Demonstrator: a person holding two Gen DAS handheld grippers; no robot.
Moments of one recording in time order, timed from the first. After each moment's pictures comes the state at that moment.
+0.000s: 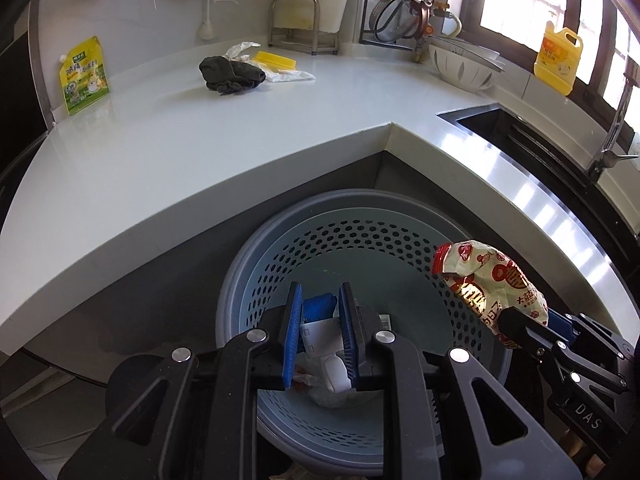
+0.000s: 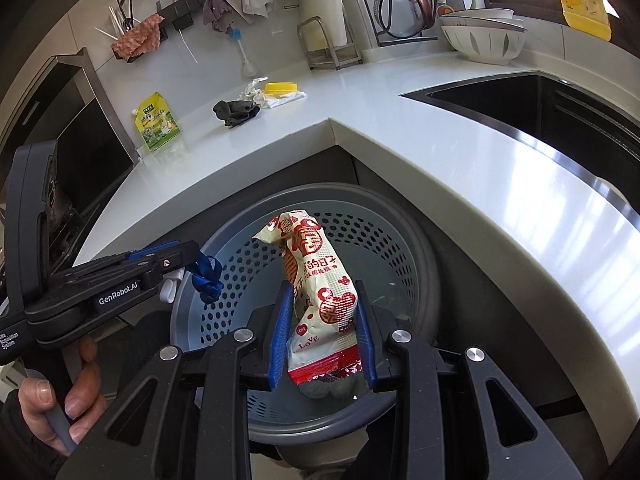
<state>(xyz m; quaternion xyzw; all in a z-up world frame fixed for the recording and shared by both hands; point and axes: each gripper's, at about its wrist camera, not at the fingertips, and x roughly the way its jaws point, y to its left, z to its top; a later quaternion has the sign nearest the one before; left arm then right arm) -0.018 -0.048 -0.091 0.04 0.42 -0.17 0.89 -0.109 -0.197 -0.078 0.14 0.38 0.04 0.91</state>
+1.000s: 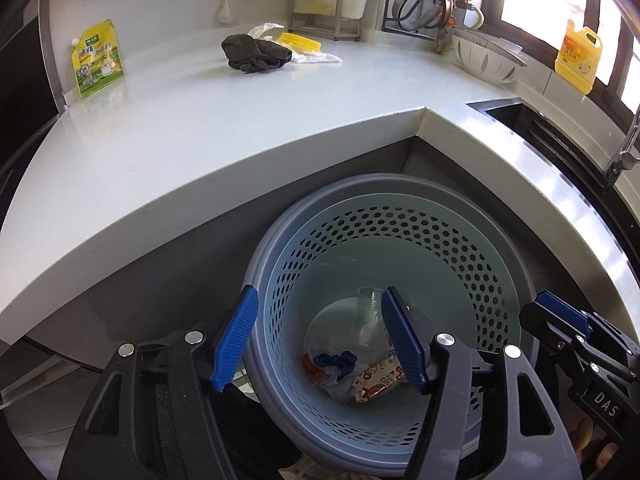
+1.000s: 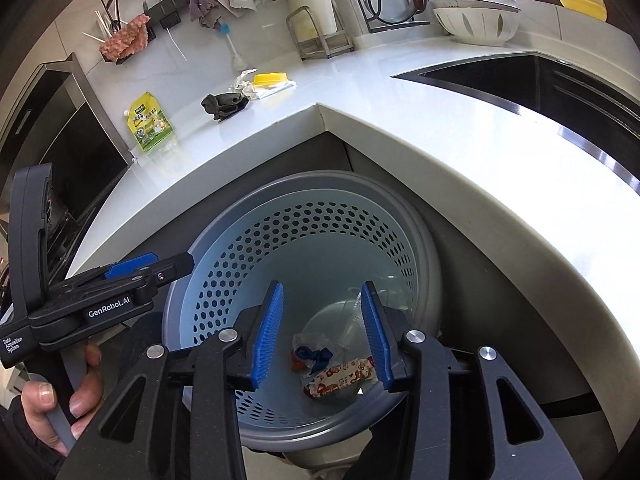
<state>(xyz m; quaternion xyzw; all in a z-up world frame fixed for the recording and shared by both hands) -0.011 -0.034 -0.103 0.04 0.43 -0.14 0.89 -0.101 -0.204 -0.093 0.16 0.39 0.04 0.90</state>
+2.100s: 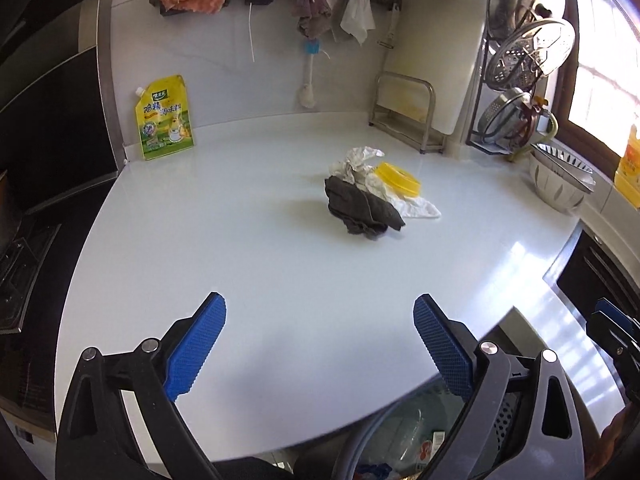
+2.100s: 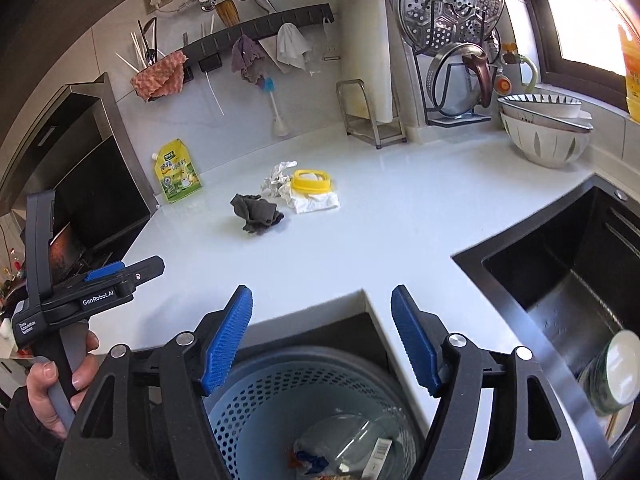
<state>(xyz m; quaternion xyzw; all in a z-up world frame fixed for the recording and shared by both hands) 0.105 0.019 -0.005 -0.01 0.33 -0.04 0.94 0.036 -0.219 0.013 0.09 0.31 0.09 0.94</state>
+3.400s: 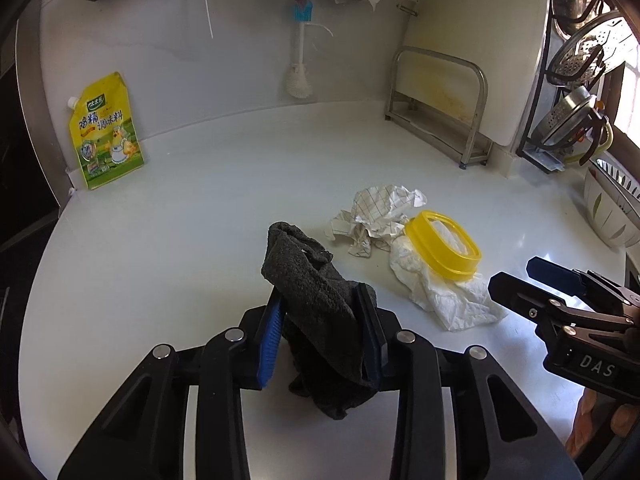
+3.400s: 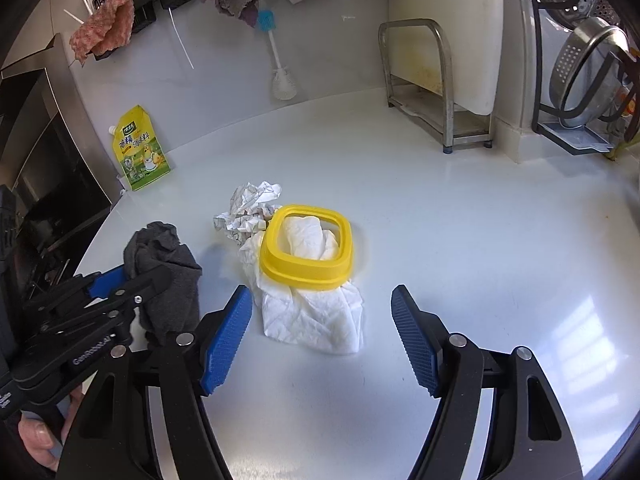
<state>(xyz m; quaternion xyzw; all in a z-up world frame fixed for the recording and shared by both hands) 0.284 -0.009 -0.023 0.00 0.37 -0.02 0.93 0.305 -0.181 -0.024 0.06 0.40 0.15 0.90</state>
